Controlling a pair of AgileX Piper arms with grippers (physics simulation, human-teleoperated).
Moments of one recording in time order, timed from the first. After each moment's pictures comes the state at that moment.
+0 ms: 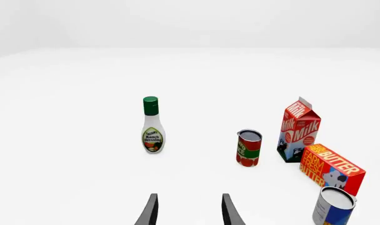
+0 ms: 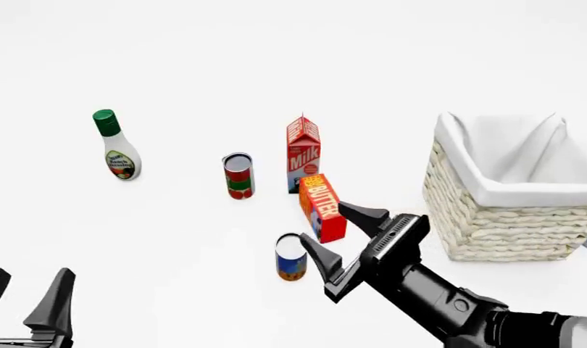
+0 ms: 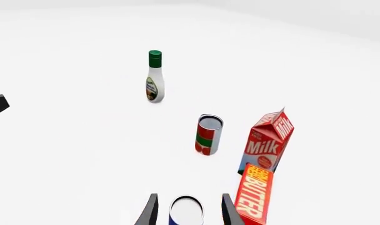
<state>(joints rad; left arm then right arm) 0.00 0.00 0.00 0.00 0.00 0.75 1.39 -0.39 -0.86 -0.09</state>
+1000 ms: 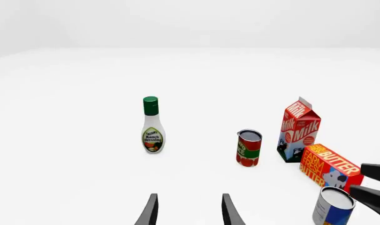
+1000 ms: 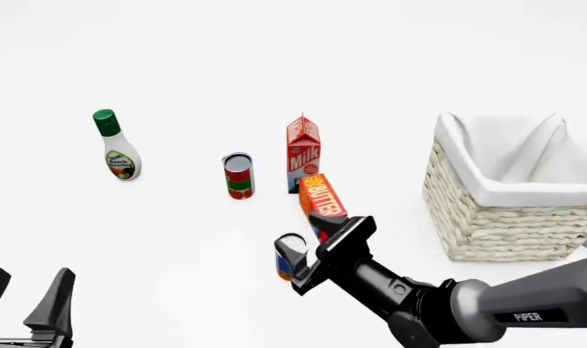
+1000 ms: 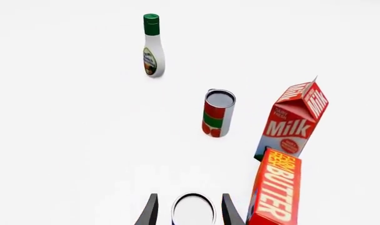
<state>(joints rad) 0.00 0.00 0.00 0.00 0.00 0.75 1.75 -0.54 -0.95 -0.04</state>
